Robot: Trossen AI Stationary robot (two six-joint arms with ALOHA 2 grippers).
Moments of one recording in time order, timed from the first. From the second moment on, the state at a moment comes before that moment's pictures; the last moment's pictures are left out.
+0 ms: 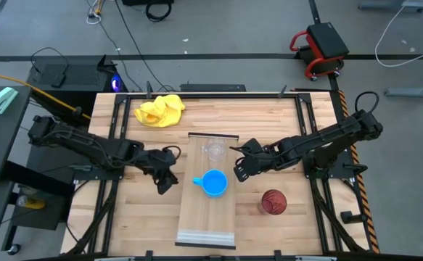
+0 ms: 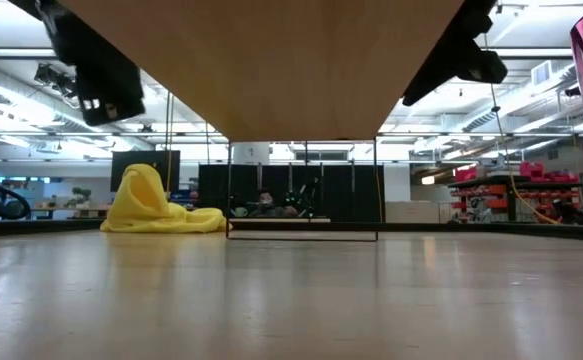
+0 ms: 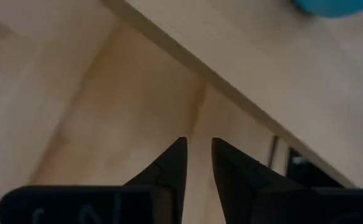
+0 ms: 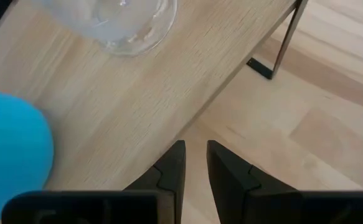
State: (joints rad) left arm -0.23 1.15 0.71 -0.35 0.08 -0.76; right arm 0.28 1.45 1.14 -0.79 0.35 1.19
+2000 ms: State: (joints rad) left arm -0.24 1.18 0.73 -0.10 0.07 -0.78; right arm 0.16 1.45 1.08 -0.74 0.28 1.13
